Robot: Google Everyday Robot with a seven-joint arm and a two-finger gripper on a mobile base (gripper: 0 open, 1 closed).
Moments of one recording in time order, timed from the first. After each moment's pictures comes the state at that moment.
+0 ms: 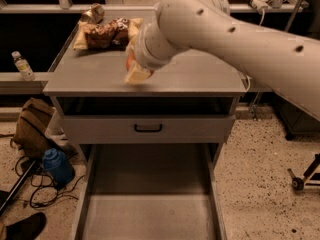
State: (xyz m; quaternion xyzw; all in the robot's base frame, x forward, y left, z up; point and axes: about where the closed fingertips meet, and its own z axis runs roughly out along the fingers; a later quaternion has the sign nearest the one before) arm 0.647 0.060 0.898 -0.69 0.60 -0.03 0.41
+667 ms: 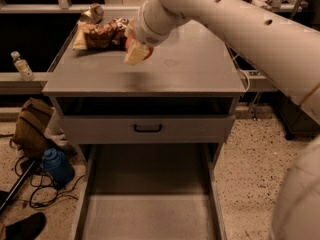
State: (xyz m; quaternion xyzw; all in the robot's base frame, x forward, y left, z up) arm 0.707 0.071 0.925 -0.70 0.59 -0.02 0.40
